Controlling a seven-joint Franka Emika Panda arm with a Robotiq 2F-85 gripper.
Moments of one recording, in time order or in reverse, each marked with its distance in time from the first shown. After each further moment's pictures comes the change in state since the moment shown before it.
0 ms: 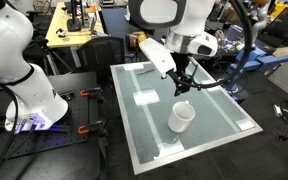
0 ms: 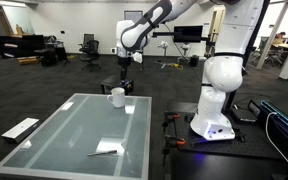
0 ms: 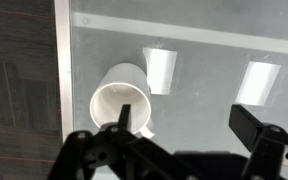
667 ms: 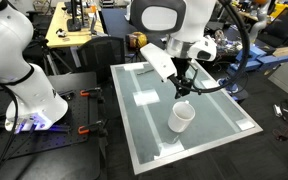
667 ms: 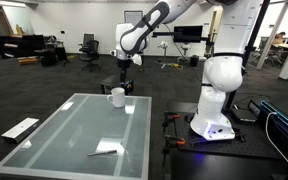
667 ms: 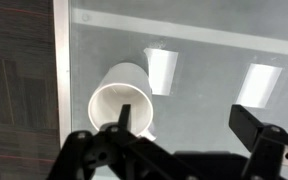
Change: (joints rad) arm -0.001 0.036 0.002 0.001 0.003 0.037 -0.017
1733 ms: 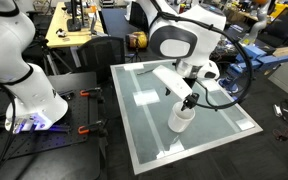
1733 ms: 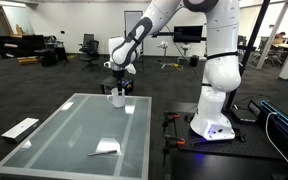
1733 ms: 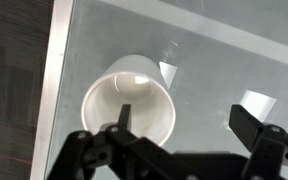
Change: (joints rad) arm -0.057 0.250 0.059 0.131 -0.001 0.064 -0.161
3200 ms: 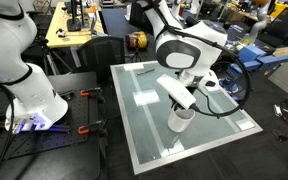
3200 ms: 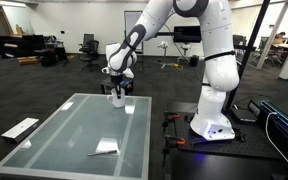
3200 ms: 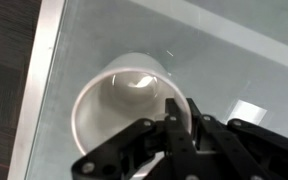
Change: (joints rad) arm -0.059 0.111 0.059 0.070 0.000 0.000 -0.056
